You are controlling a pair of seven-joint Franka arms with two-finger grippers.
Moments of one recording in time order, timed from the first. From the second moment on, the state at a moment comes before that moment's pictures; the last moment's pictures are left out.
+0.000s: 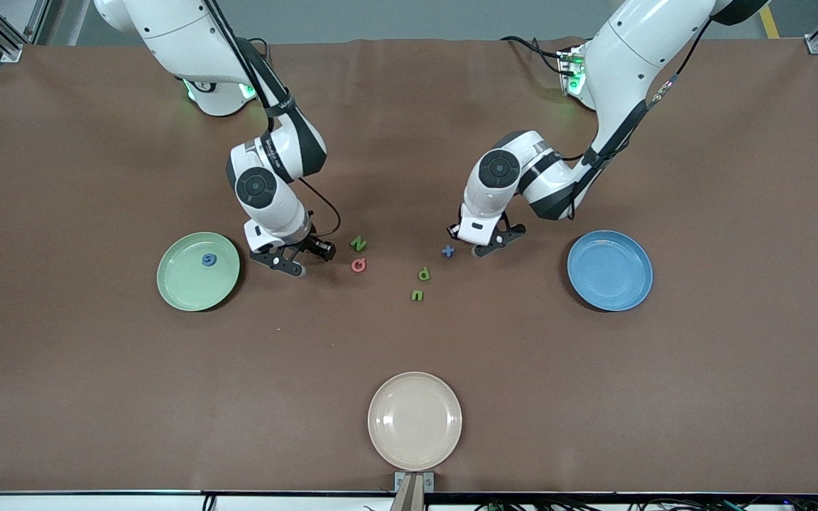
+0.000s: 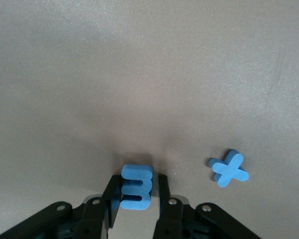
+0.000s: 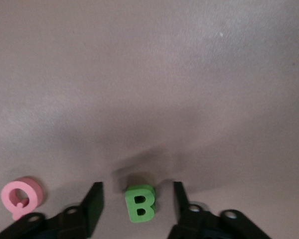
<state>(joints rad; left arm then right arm) -0.20 0.58 -0.52 -2.08 0.33 2.54 -1.41 0.59 0.44 -0.06 -2.17 0.18 2.61 0.78</state>
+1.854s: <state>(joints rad) 0.14 0.34 -0.52 -2.15 0.39 2.31 -0.67 0.50 0.35 -0.39 -2.19 0.18 2.49 0.12</state>
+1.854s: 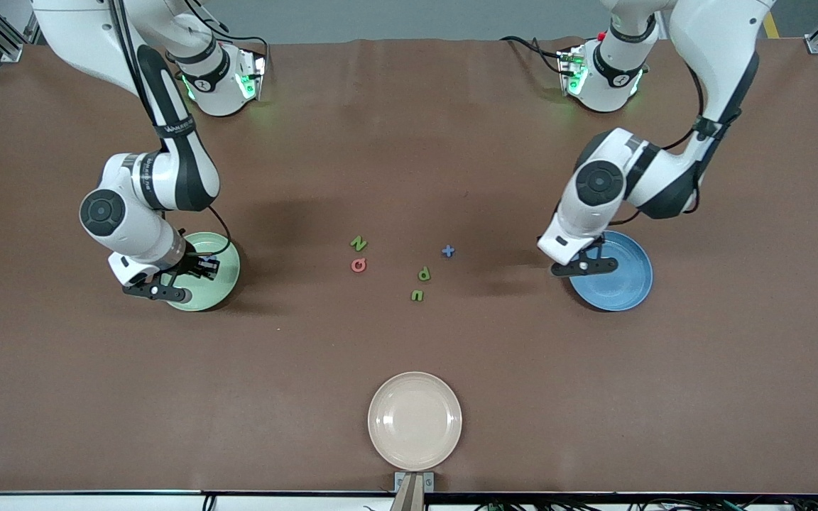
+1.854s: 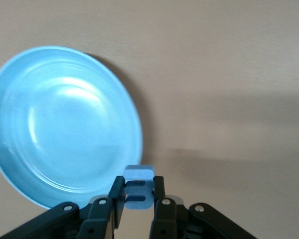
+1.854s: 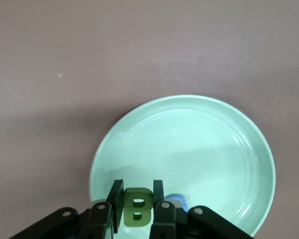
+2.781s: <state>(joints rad) 0.33 0.39 -0.52 -2.25 0.45 2.49 -0.51 0.51 0.41 -0.37 -2.17 0.20 2.43 0.13</state>
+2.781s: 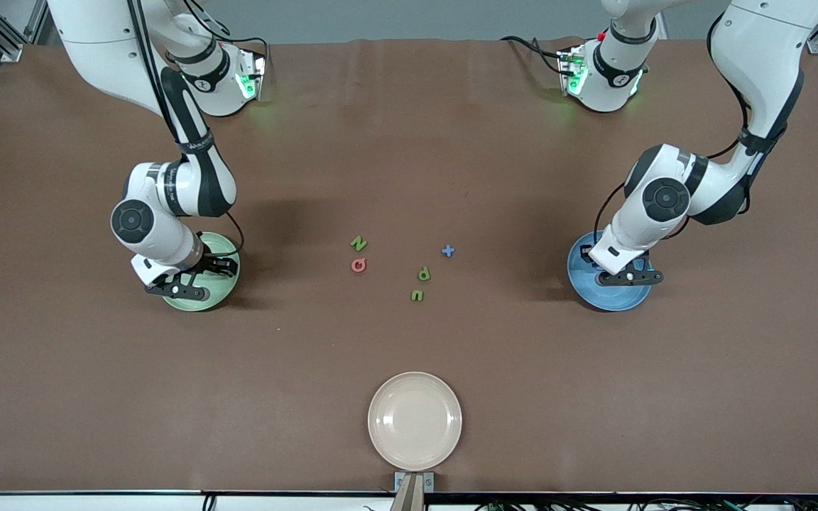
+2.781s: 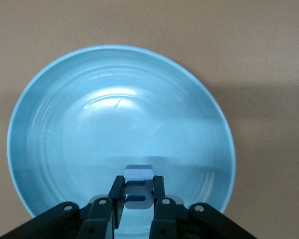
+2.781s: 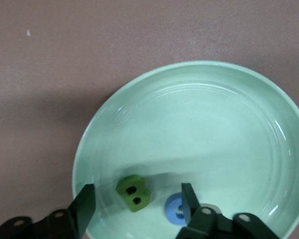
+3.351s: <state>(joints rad) 0.34 0.44 -0.52 -2.24 0.45 2.51 -0.51 0.77 0.39 -0.35 -2.09 0.23 2.42 0.63</state>
